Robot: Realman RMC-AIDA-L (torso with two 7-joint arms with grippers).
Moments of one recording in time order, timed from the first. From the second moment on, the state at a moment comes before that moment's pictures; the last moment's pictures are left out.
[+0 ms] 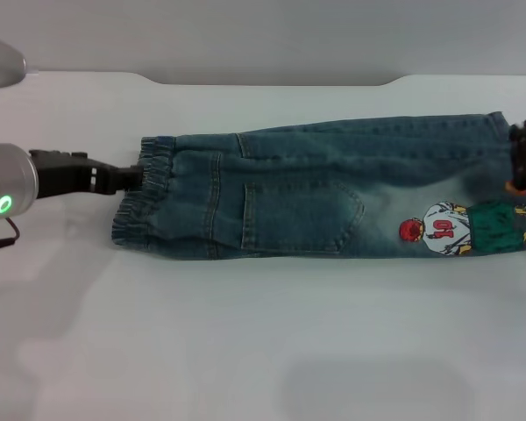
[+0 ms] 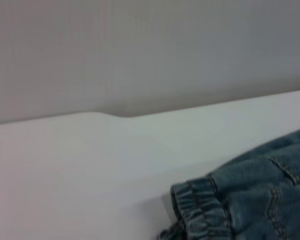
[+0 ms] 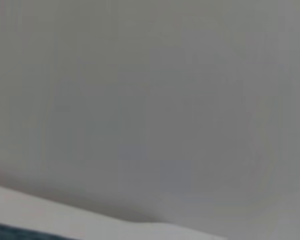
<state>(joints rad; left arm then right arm) -0.17 -2.06 -1.57 -1.58 2.60 -0.91 0.27 0.23 2.09 1.69 0.64 -0.47 0.66 -2.73</state>
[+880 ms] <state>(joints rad) -0.16 -2.06 -1.54 -1.57 2.60 -0.99 0.25 0.30 2.09 1.52 0.51 -0.24 0.87 -2.89</state>
